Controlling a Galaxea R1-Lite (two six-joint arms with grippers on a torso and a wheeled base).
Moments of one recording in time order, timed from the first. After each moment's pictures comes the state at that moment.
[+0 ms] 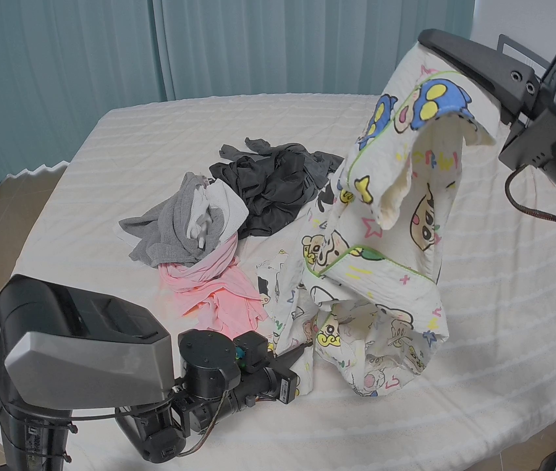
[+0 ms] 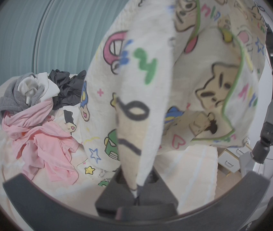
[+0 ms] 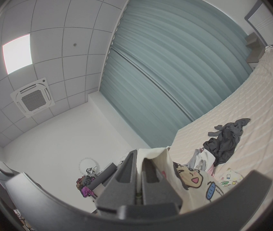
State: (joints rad) left arm -0.74 2.29 -0.50 -1.55 -0.02 -0.15; right arm 0.82 1.34 -0.93 -0.75 0.05 0.59
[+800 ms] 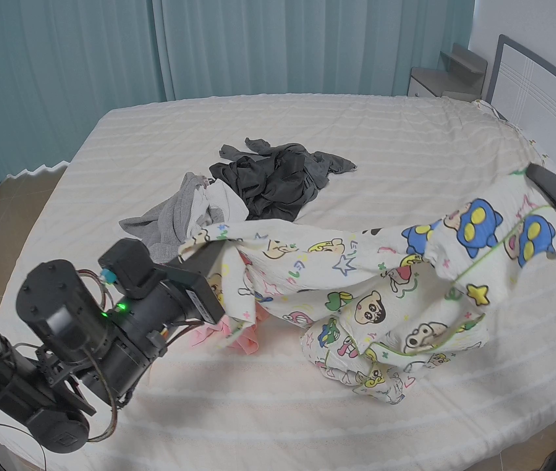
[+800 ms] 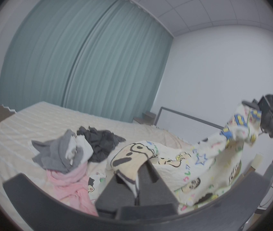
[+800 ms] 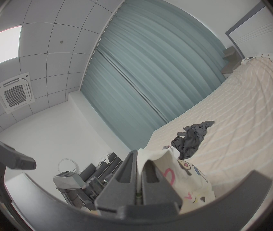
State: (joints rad) left arm -0.69 1.72 -0.37 -1.55 0.22 -0.17; right arm 0.61 1.00 -0.49 -0.75 0.06 0.59
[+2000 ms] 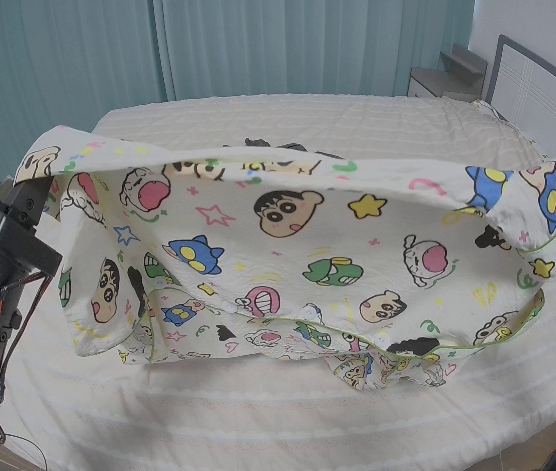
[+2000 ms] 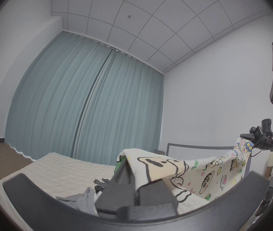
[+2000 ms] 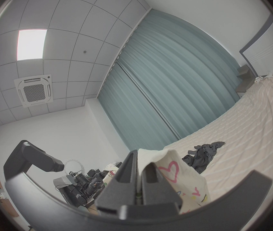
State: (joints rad) left arm -0.66 1.27 -0.30 -1.55 0.25 0.06; right arm 0.51 0.85 -0.50 -0.80 0.22 0.57
